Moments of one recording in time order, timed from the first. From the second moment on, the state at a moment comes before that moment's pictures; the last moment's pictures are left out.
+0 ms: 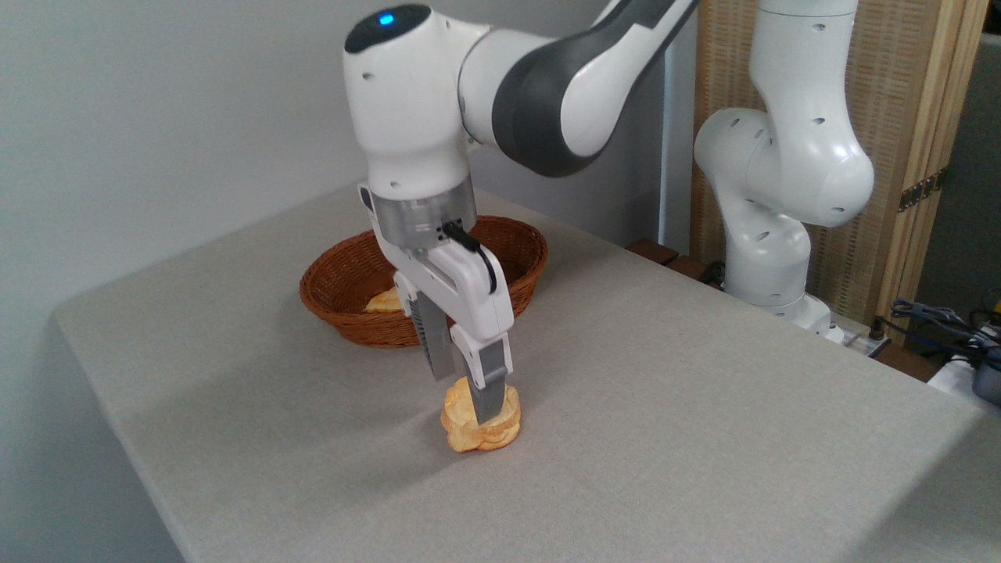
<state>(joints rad) -0.18 -0.09 0.14 -2.12 0.00 2.02 0.85</state>
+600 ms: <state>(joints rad) -0.19 -0.08 0.14 -2.18 0.03 2.06 0.86</state>
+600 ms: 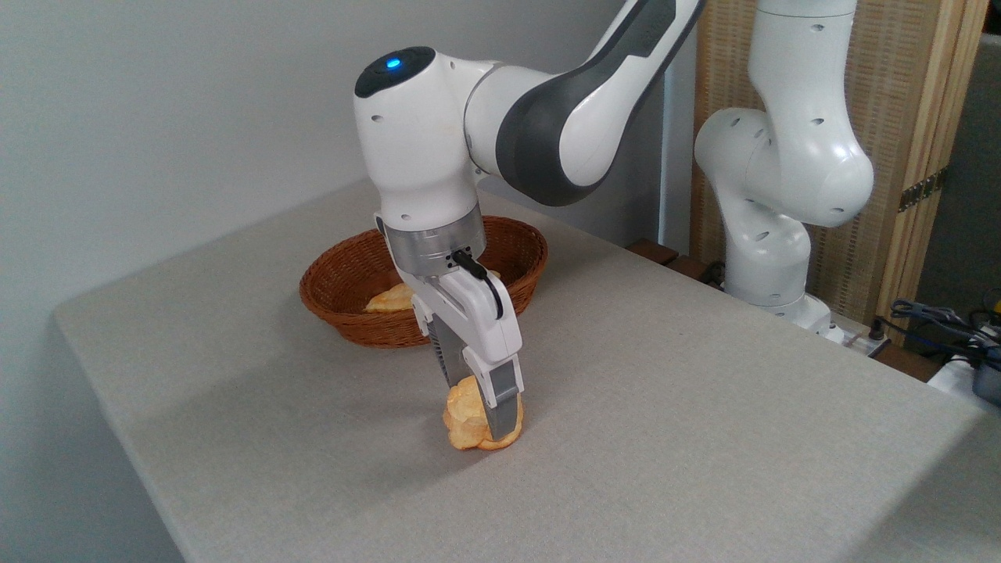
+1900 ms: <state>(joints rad) -0.24 -0.17 0.06 -2.07 -0.11 2.01 0.80</state>
